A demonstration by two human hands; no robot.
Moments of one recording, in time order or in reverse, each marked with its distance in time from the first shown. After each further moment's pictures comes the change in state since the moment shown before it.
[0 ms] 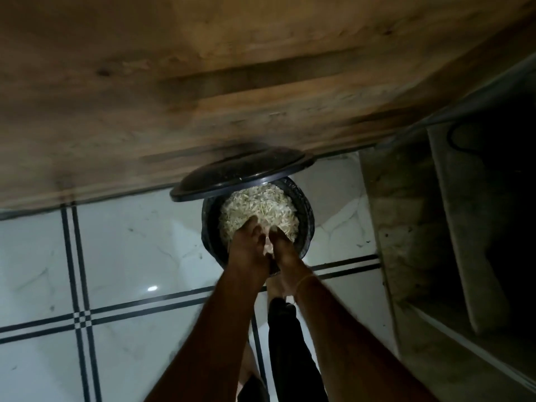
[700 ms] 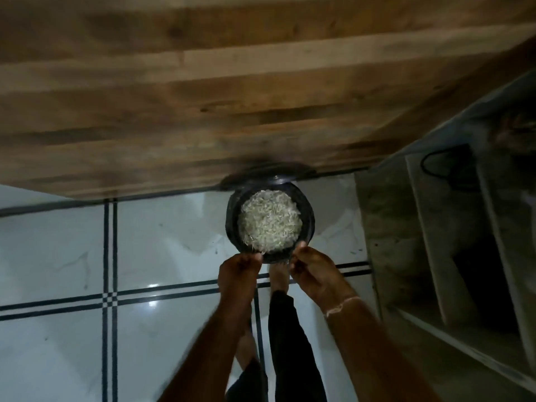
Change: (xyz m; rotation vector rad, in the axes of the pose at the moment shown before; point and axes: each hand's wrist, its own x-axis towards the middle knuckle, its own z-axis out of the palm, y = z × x) left_hand -0.161 -0.028 -0.094 0.629 0.223 0.548; right_hand -0.176 -0.025 -0.037 0.251 -0.004 0.032
